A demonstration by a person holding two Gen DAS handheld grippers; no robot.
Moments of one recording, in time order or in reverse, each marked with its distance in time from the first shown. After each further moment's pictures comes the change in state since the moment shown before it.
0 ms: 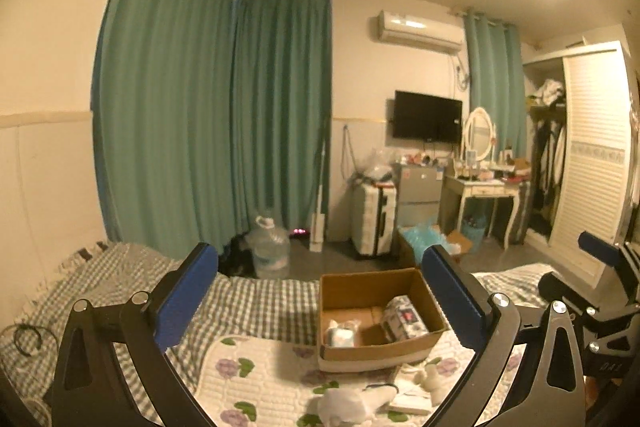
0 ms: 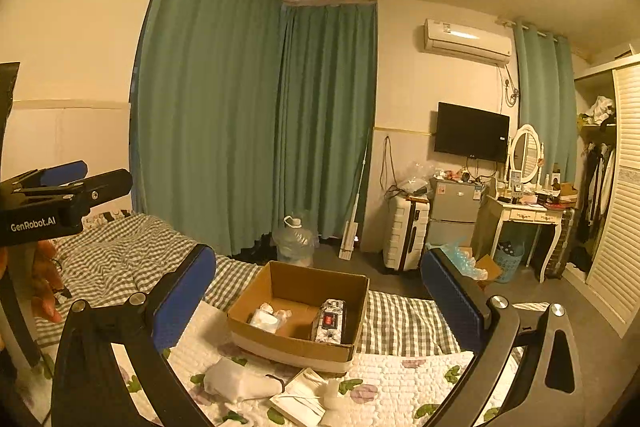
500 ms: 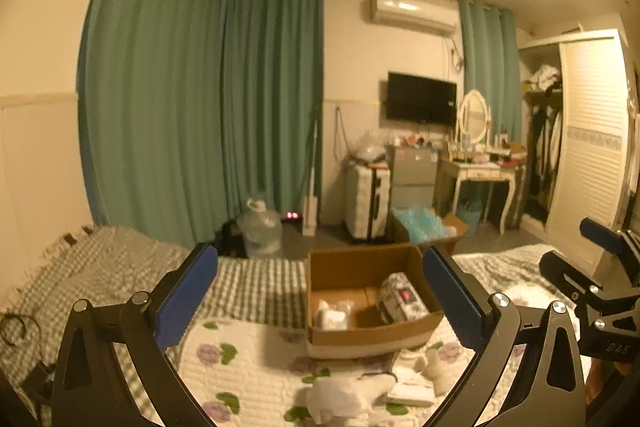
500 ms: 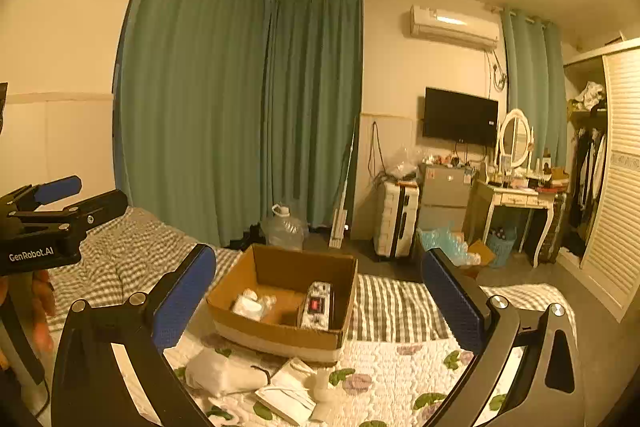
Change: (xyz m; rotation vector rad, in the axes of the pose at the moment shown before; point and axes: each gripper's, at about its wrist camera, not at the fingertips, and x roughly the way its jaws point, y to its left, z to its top) left arm 0.033 -0.014 -0.035 0.015 0.034 -0.022; right arm 0.027 -0.014 -0.033 0.034 0.045 -0.040
